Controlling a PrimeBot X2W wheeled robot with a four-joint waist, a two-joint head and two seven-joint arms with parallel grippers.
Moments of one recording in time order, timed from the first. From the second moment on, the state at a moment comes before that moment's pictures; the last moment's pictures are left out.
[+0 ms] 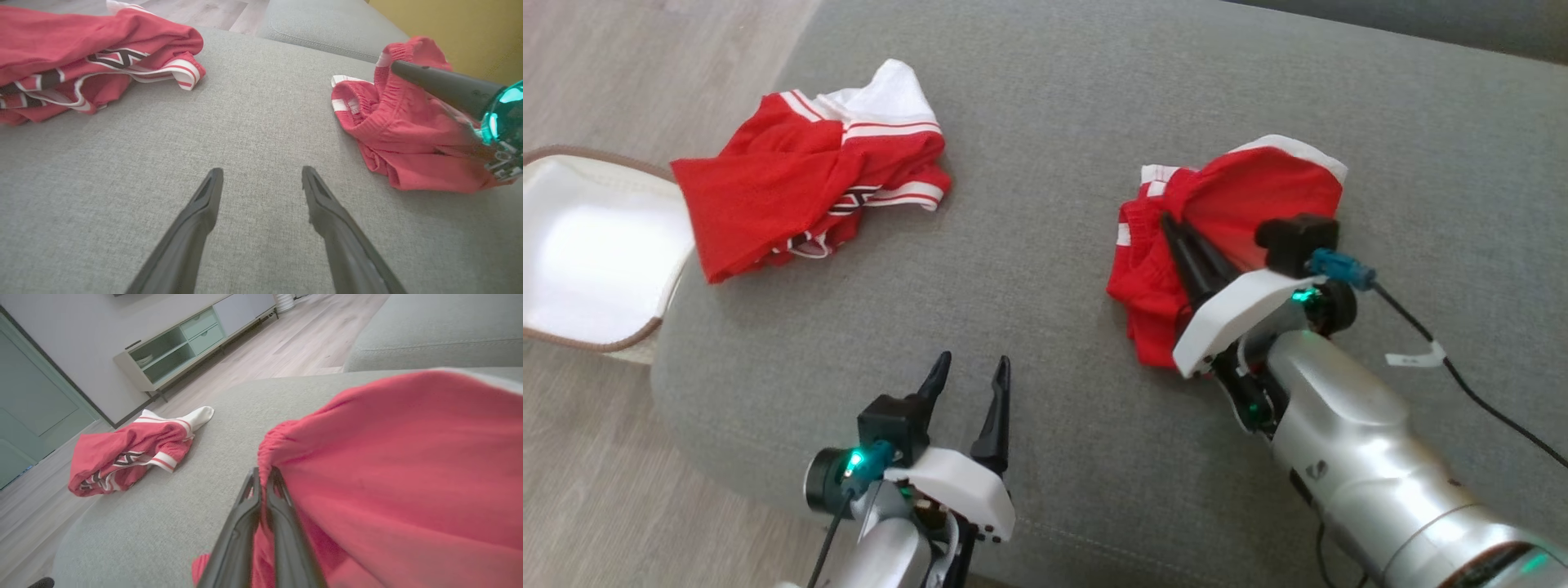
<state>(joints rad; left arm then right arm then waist) -0.18 0.04 -0.56 0.38 -0.38 0.18 -0.26 -0.71 -0.07 0.71 0.95 0.71 0.12 -0.25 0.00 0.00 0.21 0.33</state>
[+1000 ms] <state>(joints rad) -0.19 0.04 -0.41 0.40 -0.29 0.21 -0.26 -0.55 -0.09 0.35 0.76 0.50 0.12 -0.25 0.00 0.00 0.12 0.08</state>
